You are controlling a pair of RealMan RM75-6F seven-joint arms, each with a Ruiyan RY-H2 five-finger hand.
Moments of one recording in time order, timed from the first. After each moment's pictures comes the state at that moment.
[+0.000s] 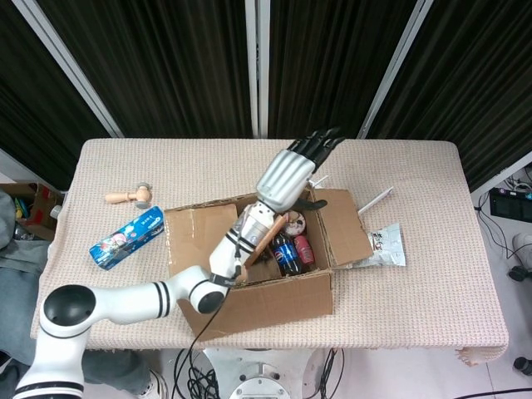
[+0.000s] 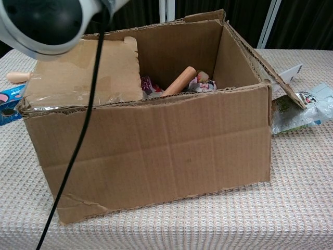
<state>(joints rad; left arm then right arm) -1.24 -1.73 -0.49 -1.32 1.14 1.06 0.16 0.09 -0.99 0.36 -1.47 -1.45 1.78 0.56</state>
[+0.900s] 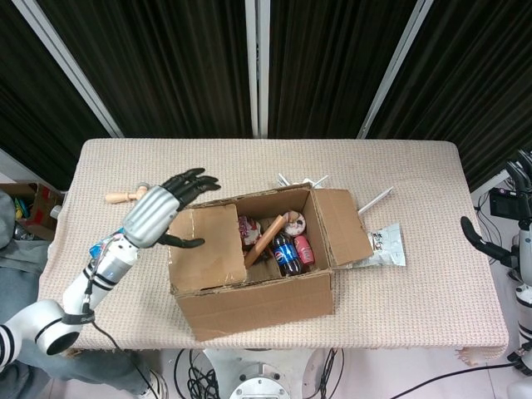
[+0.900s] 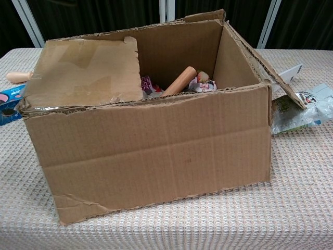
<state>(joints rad) -0.76 -1.15 -0.16 -1.68 1.61 1.20 -0.33 0.22 -1.00 0.32 -1.67 -1.59 1.70 0.28</state>
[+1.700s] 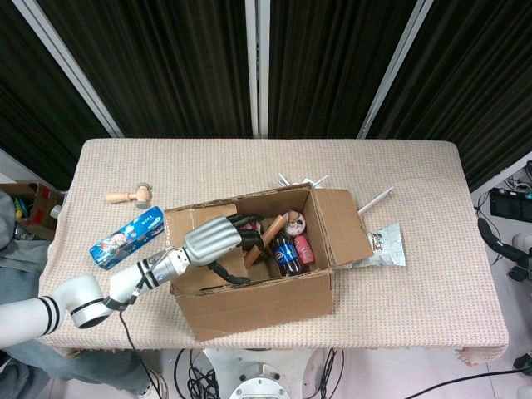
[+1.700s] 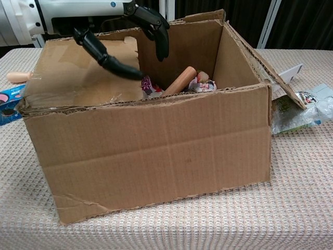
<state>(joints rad) -0.98 -1.29 -0.07 -1.51 1.75 0.97 -0.43 0.20 -1.00 0.30 -1.62 -1.55 1.71 0.35</state>
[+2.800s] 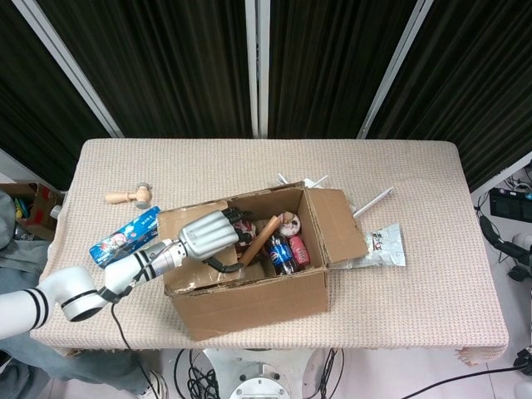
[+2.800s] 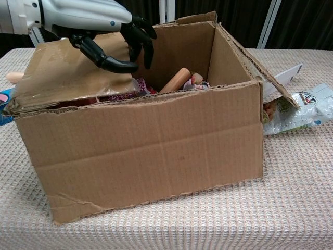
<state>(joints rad) -1.05 -1.17 -0.05 -1.60 1.66 0.79 -0.08 0.20 -1.02 0.30 -1.58 -1.52 1.70 0.38</state>
